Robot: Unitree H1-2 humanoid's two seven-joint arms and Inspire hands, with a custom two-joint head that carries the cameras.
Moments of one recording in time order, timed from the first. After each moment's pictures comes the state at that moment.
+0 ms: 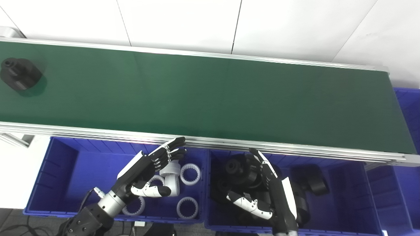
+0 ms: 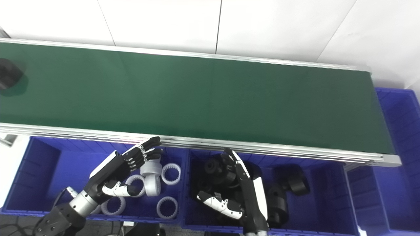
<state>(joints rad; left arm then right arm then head) 0.26 0.26 -0.23 0.10 -0.21 -0.41 -0.55 0.58 -0.01 0.27 -0.16 -0.33 -0.28 -0.11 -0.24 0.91</state>
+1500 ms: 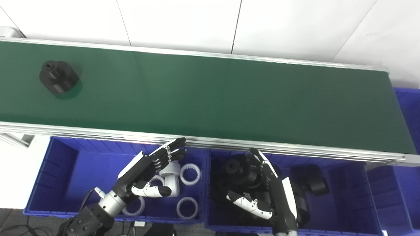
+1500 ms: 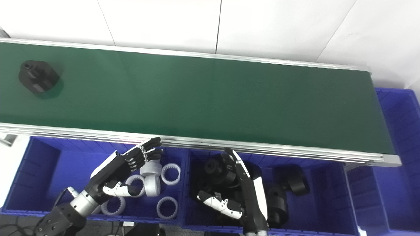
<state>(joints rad) 0.26 0.26 -0.23 0.12 -0.19 -0.42 -0.55 0.58 -0.01 0.27 -0.14 -0.33 -0.31 -0.12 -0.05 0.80</state>
